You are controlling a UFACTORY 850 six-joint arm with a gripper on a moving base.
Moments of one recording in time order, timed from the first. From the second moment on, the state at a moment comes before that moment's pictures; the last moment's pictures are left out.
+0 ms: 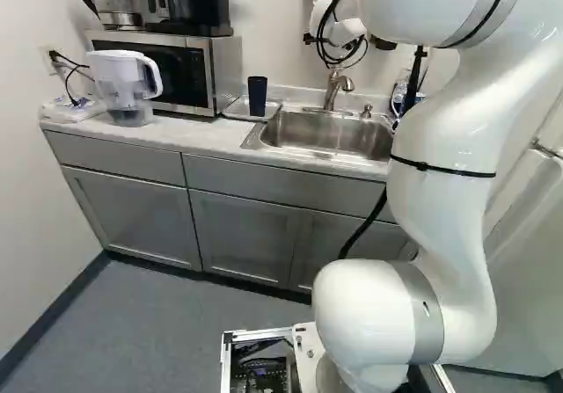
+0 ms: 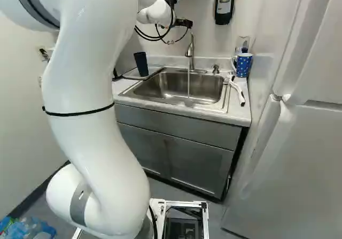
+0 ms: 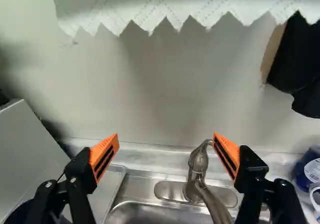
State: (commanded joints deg) arm -8.6 -17.7 -86.5 0.0 10.0 3.2
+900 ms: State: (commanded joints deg) arm -8.8 -21.6 -91.0 0.0 10.0 3.2
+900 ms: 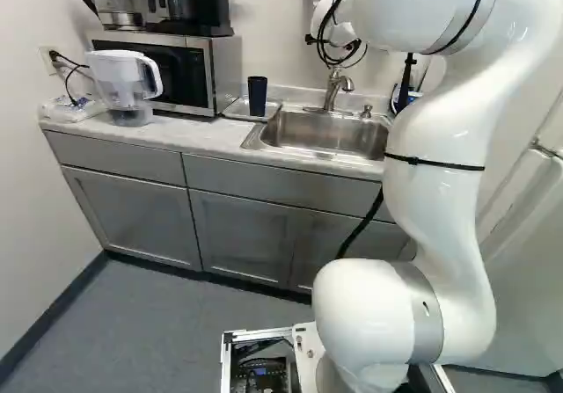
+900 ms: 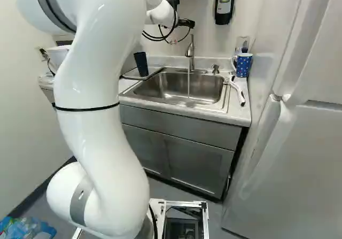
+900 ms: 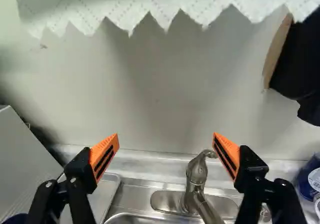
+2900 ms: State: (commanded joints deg) arm -8.8 -27.2 -97.7 0.0 5.3 3.2
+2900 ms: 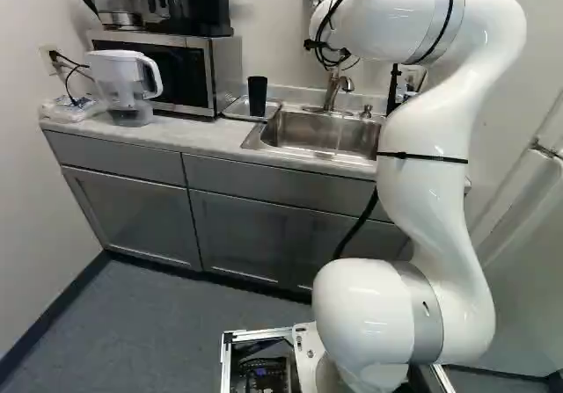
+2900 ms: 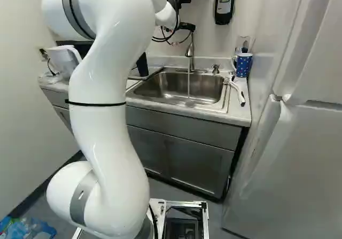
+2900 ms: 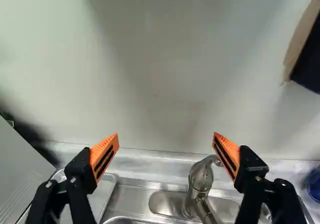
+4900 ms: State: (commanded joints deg) arm -8.3 -25.1 -95.1 0.0 -4.1 3.2
